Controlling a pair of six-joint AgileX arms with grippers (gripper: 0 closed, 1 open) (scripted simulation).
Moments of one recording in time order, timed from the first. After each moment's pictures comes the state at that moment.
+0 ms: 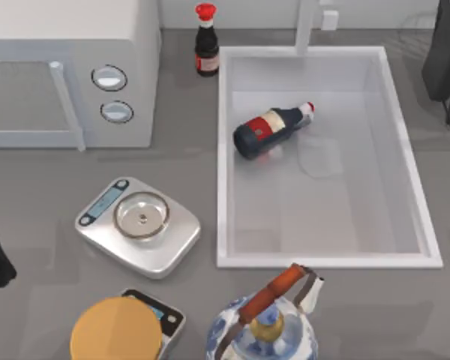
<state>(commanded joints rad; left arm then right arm) 0.00 0.00 0.00 0.00 0.00 0.00 -0.18 0.95 0.63 -0.67 0.00 -0.18</state>
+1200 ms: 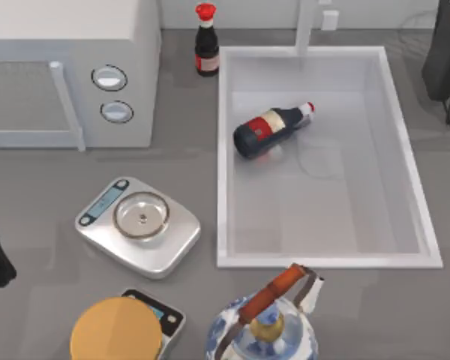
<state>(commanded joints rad) 0.00 0.00 0.00 0.00 0.00 0.00 -0.29 1.56 0.94 -0.96 0.00 -0.28</state>
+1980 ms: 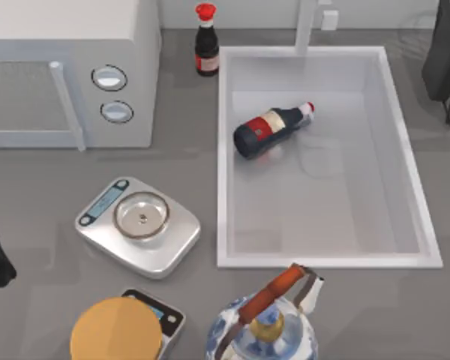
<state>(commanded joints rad) 0.00 0.00 0.00 0.00 0.00 0.00 -0.29 1.72 0.76 -0.61 0.00 -0.28</state>
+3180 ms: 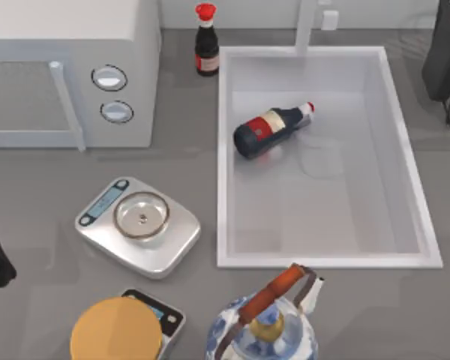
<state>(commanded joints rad) 0.00 0.00 0.00 0.00 0.00 0.00 -0.29 1.72 0.76 -0.61 0.00 -0.28</state>
